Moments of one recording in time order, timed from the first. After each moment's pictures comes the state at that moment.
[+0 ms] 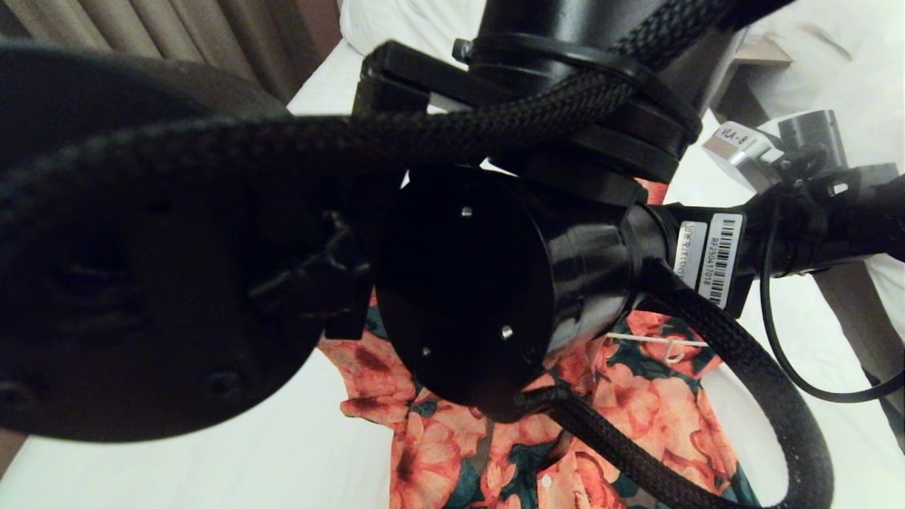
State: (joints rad) left arm -1.24 1.83 -1.74 0.24 0.48 -0.28; right arm 0.26 1.75 -1.40 0.21 1.24 -0.68
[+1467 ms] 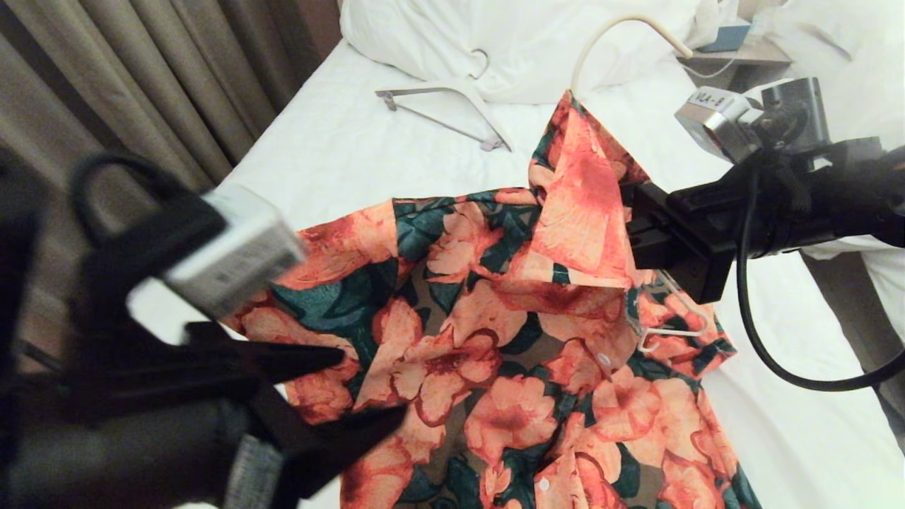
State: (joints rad) left arm -1.14 1.21 -1.09 0.44 0.46 -0.14; right arm 0.36 1.77 -1.51 0.21 1.24 -0.57
